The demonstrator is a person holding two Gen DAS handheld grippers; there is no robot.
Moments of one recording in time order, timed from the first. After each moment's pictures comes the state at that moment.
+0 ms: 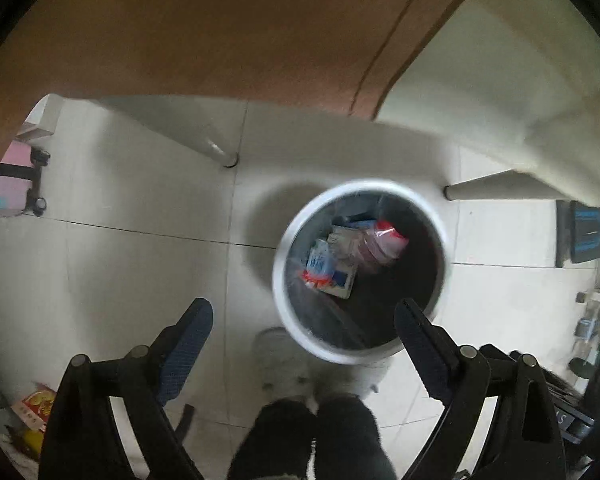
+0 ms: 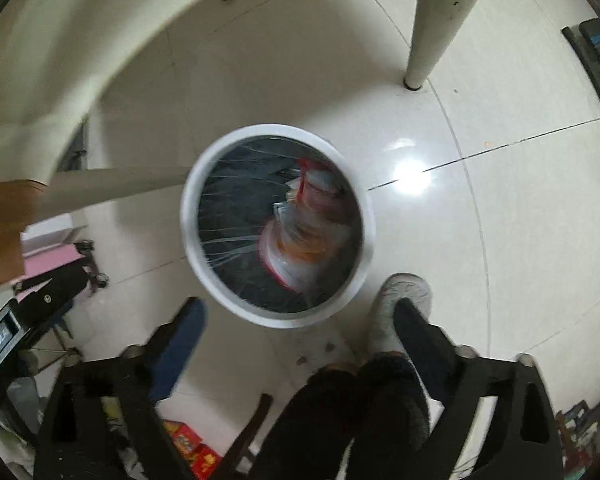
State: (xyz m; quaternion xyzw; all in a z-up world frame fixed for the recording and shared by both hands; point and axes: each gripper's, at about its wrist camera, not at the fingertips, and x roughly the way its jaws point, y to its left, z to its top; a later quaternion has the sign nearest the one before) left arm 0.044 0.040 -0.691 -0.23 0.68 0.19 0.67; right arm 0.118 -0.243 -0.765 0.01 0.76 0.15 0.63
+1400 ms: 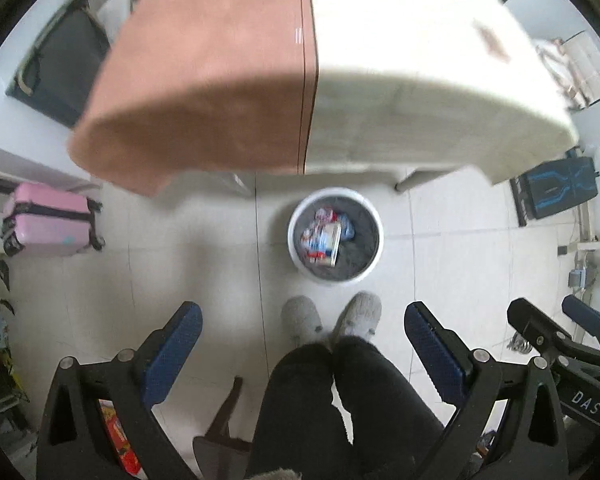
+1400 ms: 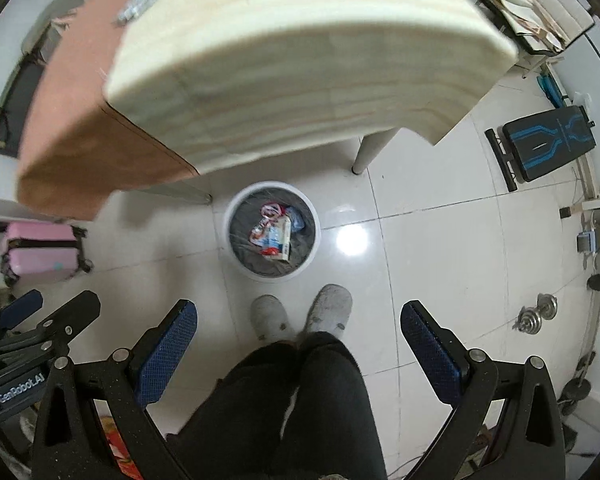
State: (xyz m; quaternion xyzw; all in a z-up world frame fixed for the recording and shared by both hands) left arm -0.001 -0.019 -0.388 -0.16 0.65 0.16 0.72; right arm 0.047 -0.248 -0.384 -0.07 0.66 0.14 0.73
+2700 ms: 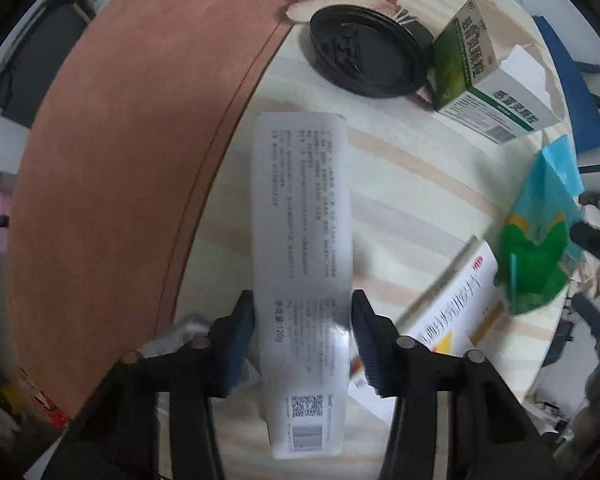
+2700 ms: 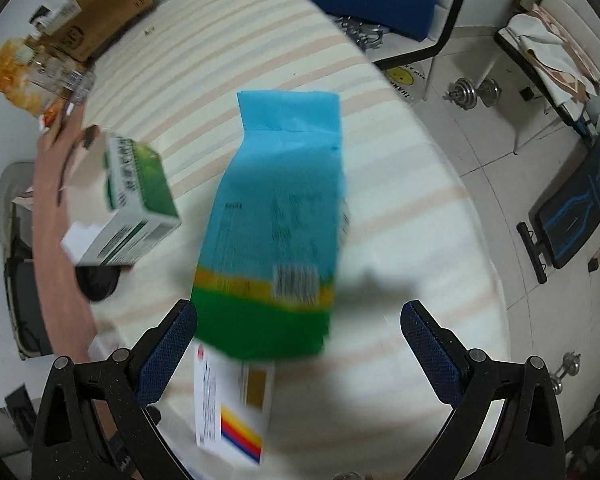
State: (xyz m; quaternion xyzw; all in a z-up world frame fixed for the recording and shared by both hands) left arm 0.412 0.140 -0.408 -0.30 0.63 0.26 0.67; right arm 0.625 -0.092 -0.368 0.03 0.66 0.11 0.74
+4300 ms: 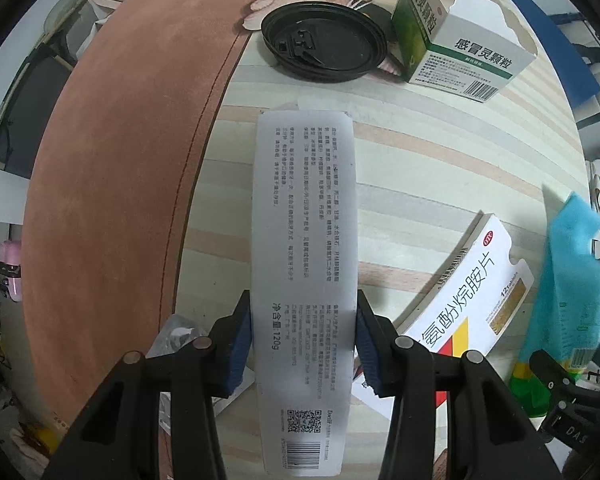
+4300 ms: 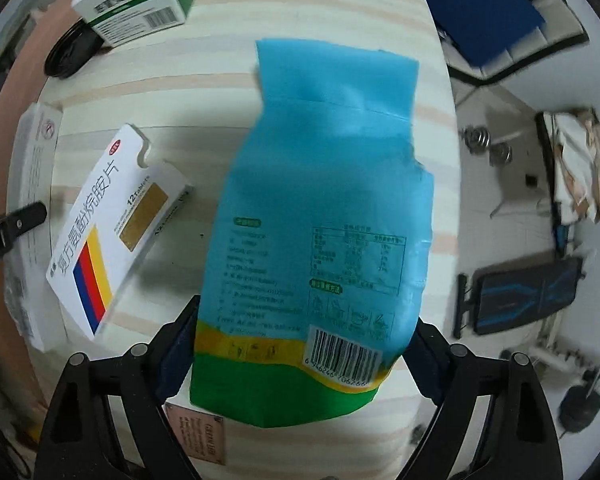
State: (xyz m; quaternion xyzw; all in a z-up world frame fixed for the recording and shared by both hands) left arm 0.407 0.105 -0.403 -0.22 0.64 0.24 0.69; right arm 0.562 -0.115 -0.418 -0.21 0.67 0.19 0.69
